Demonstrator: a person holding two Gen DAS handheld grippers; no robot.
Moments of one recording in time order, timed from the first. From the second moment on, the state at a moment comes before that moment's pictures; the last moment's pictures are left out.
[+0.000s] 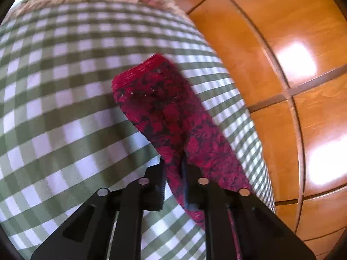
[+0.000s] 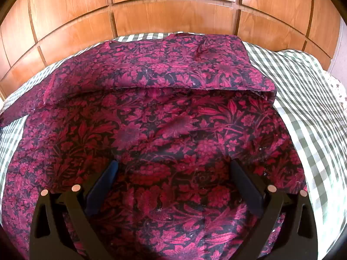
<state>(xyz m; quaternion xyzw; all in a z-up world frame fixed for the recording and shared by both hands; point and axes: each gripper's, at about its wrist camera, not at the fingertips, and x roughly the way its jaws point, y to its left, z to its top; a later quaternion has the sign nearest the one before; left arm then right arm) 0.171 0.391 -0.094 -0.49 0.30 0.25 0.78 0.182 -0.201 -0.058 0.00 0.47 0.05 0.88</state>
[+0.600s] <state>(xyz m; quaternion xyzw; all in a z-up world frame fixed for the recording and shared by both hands) 0.214 0.091 -0.025 -0.16 0.34 -0.02 0.93 0.187 -0.200 -0.058 0.00 0.47 0.05 0.88</state>
